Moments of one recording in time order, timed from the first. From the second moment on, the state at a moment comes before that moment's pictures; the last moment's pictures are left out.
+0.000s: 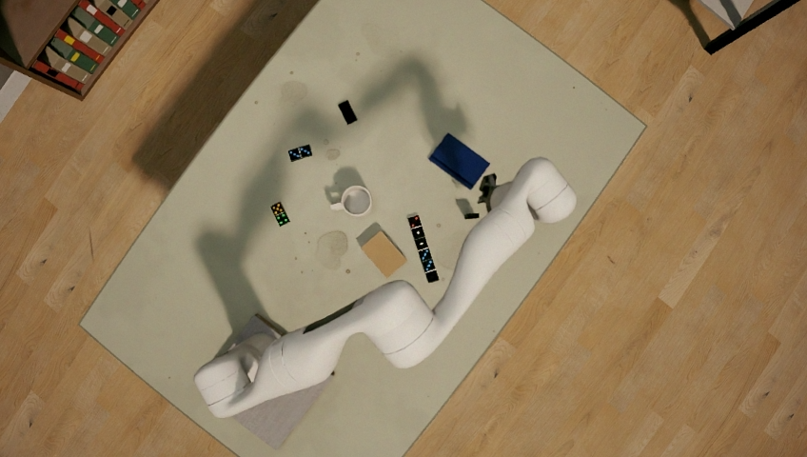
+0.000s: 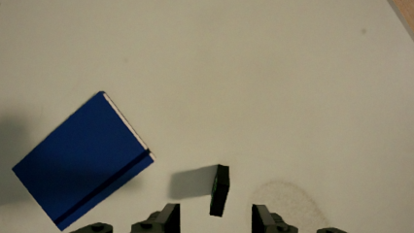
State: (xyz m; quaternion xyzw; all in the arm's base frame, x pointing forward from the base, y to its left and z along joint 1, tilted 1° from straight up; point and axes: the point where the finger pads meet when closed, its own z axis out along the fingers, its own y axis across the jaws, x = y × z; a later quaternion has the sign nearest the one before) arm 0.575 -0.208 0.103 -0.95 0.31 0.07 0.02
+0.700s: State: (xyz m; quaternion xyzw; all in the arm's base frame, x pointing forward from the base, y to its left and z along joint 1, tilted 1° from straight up) arm 0.568 -0.209 0.092 -0.99 0.14 0.06 0.02
